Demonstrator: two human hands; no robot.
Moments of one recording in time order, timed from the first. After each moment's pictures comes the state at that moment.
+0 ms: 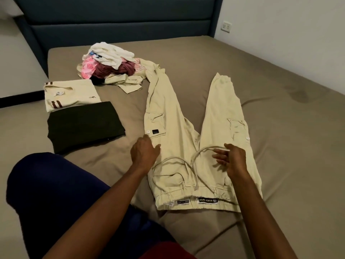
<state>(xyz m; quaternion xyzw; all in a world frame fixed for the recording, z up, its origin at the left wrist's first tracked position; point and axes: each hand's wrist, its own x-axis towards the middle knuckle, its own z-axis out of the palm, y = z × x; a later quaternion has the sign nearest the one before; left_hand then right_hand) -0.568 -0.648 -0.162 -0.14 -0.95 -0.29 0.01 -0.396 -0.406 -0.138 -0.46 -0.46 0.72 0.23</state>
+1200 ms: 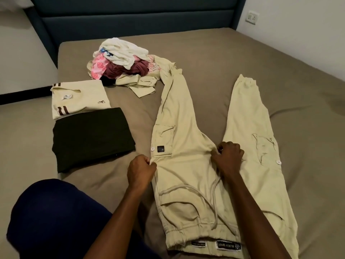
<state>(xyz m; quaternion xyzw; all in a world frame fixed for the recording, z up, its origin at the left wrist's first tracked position) -0.632 -0.667 -0.187 0.00 -0.94 -0.33 -0.10 -0.541 -0.376 -0.199 -0.36 -0.91 0.14 0.15</state>
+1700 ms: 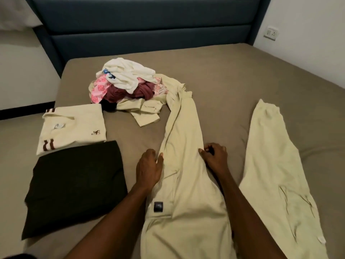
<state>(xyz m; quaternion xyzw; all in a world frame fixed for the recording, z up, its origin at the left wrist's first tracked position) -0.799 -0.568 -0.196 -0.10 -0.92 -0.38 0.03 -0.750 -0.300 -0.232 -0.26 -0.85 0.42 0.20</state>
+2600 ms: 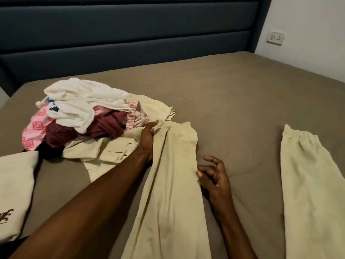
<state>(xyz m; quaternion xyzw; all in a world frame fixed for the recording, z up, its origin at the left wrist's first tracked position) -1.116 -0.348 -0.186 -0.03 -0.41 -0.85 -0.35 -0.905 -0.230 -0.246 -0.14 -0.65 0.71 0.24</state>
